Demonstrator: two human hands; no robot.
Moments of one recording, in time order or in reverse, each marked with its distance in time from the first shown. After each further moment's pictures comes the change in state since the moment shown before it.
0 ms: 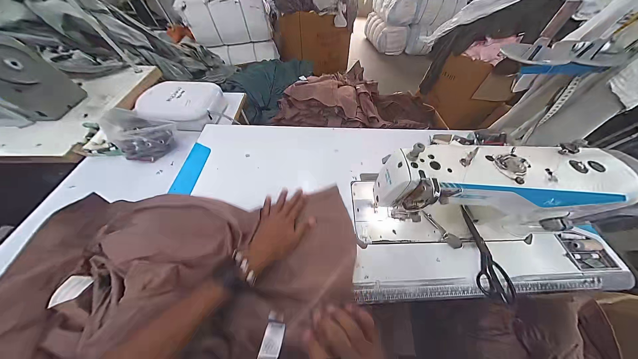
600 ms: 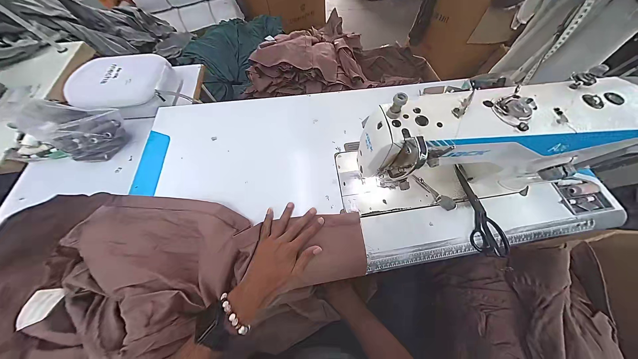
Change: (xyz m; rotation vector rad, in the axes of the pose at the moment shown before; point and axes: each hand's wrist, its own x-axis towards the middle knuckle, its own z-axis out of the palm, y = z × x) left_hand -0.066 0.054 0.009 -0.033 0.026 0.270; right_hand 0.000 0.037 0.097 0.356 -1.233 0.780
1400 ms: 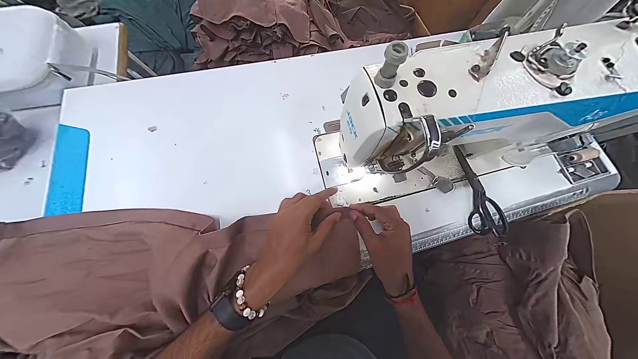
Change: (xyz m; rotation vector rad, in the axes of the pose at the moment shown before) left_hand 0.089 0.040 -0.006 -0.492 0.091 -0.031; right_hand -0.055 0.034 -0.122 0.631 1.282 -0.254
